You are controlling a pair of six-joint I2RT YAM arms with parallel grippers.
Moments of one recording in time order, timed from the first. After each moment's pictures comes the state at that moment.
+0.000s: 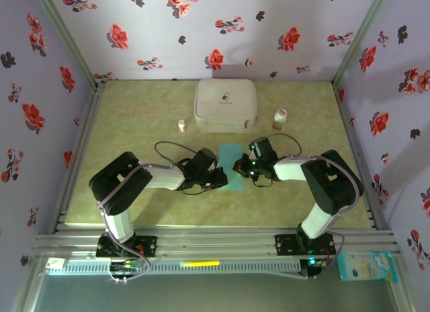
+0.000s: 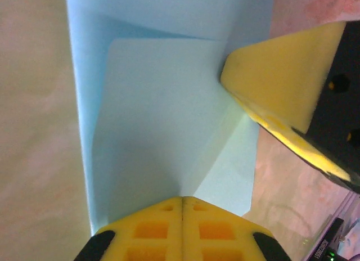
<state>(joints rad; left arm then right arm) -0.89 1.79 0.78 0.17 0.31 -1.02 0.50 1.68 0.64 0.13 -0.44 0.97</state>
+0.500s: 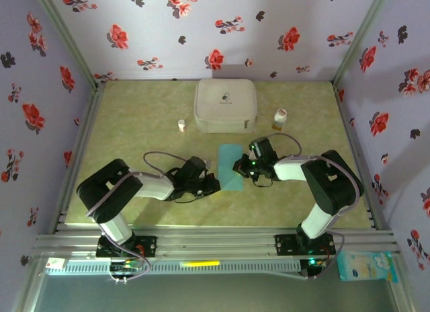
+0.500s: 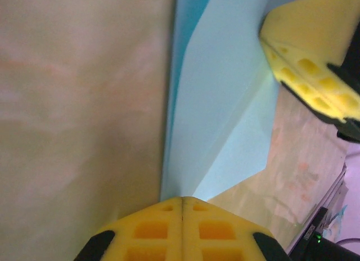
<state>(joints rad) -0.89 1.67 0.59 0.29 0.31 -1.11 0.50 1.68 0.64 0.13 -0.44 0.96</state>
